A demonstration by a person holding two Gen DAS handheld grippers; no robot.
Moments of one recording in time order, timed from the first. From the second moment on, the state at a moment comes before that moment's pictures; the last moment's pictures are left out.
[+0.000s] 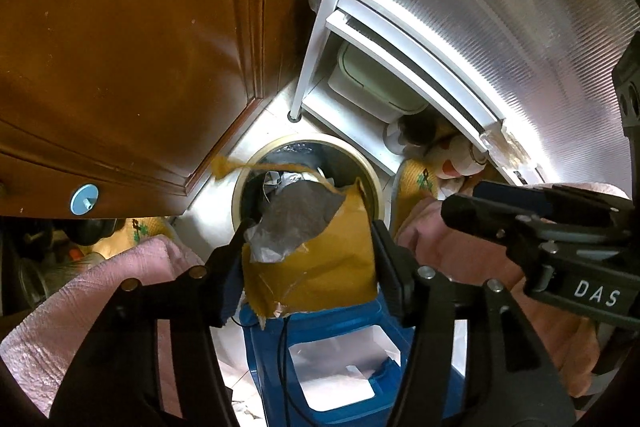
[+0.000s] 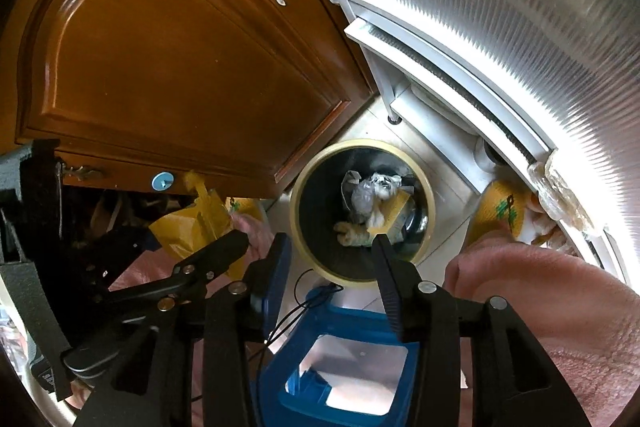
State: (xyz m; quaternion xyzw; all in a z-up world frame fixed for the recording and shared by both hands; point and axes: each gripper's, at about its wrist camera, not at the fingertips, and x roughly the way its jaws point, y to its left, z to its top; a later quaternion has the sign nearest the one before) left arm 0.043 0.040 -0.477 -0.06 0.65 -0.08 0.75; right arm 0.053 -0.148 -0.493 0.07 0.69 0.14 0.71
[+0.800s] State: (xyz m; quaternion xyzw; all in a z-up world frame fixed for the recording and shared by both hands) left arm 0.041 0.038 -0.484 -0.05 0.66 -0.07 0.75; right arm 0.052 -0.148 -0.498 0.07 0.69 0.13 0.70
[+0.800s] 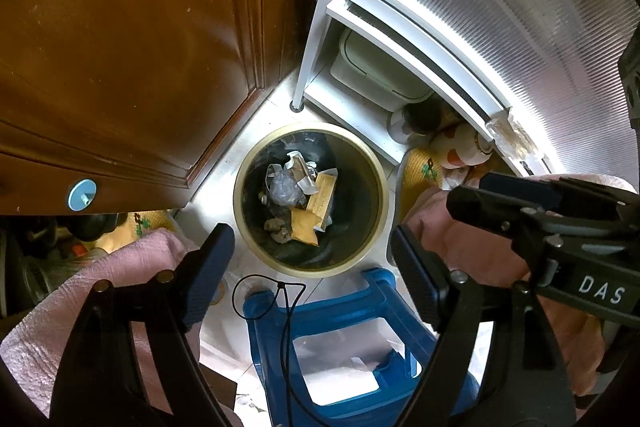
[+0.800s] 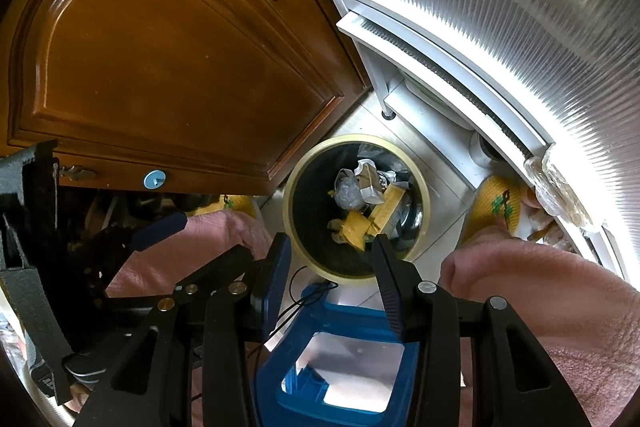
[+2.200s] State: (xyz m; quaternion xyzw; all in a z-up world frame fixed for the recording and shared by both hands) left arm 0.098 -0.006 -0.139 0.06 0.47 -0.10 0.87; right arm 0.098 -0.203 -0.147 0.06 0.46 0.16 0.87
